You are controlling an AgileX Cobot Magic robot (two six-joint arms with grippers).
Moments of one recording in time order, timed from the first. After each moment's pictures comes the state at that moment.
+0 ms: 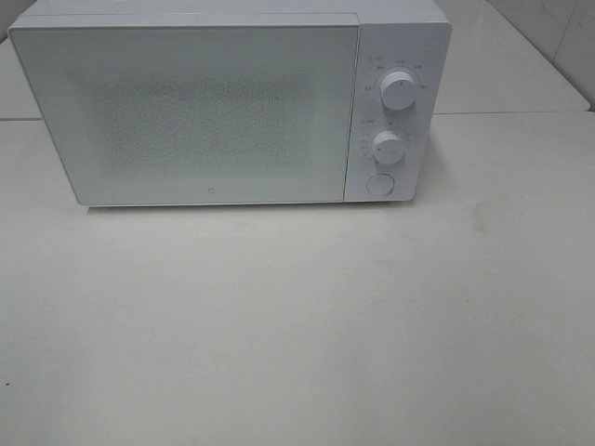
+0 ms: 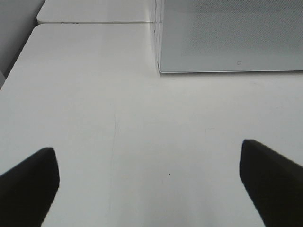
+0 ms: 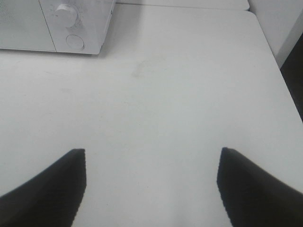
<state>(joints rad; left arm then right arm) 0.04 0.00 -0.50 -0.11 1.04 0.07 0.11 0.00 -0.51 -0.10 1.04 0.05</state>
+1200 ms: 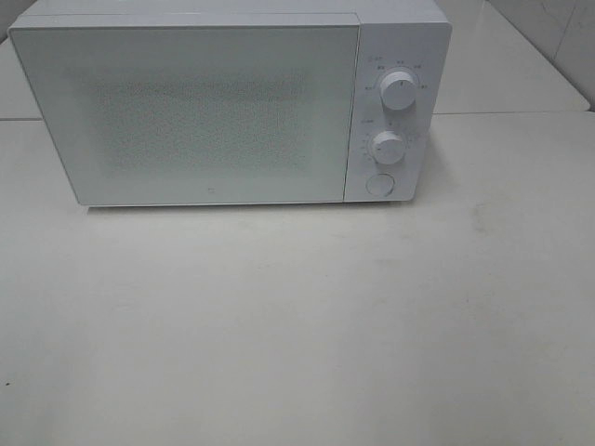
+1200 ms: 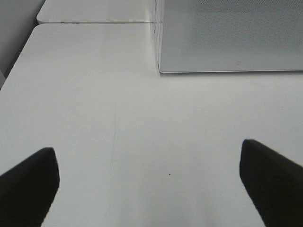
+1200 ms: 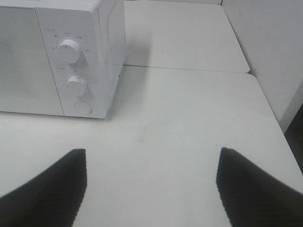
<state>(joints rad) 0.04 0.00 -0.50 -0.11 1.04 0.07 0.11 0.22 -0.52 -0.09 0.66 0.05</state>
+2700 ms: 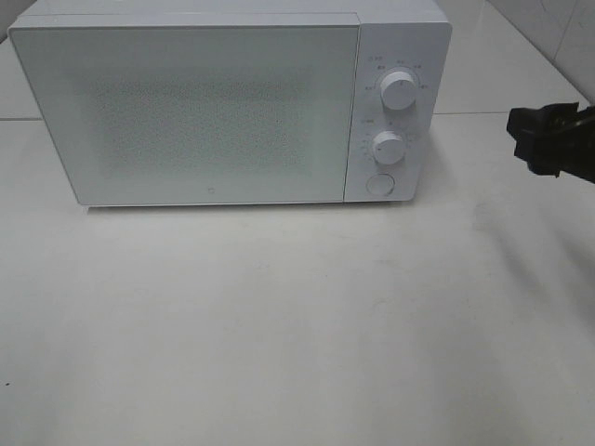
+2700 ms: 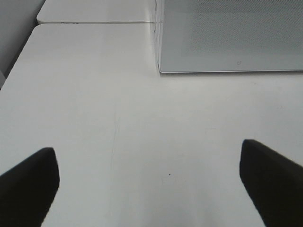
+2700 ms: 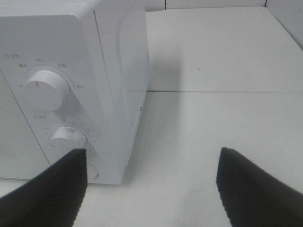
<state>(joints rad) 0.04 0.00 -0.50 -0.11 1.04 0.07 0.11 1.24 -0.37 -0.03 -0.57 0.10</state>
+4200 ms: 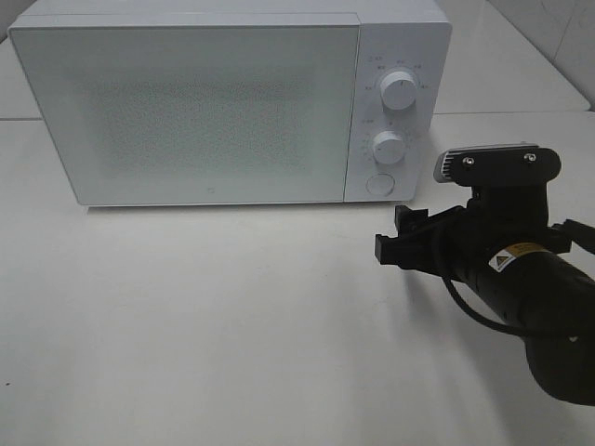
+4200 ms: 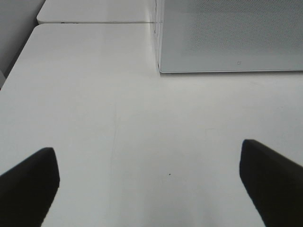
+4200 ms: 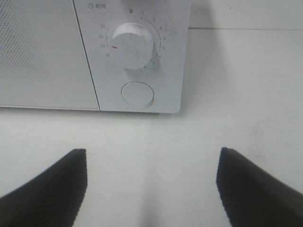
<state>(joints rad) 0.04 0.00 -0.50 -0.11 1.04 0.07 0.76 1.71 -0.37 0.81 -1.02 -0.25</state>
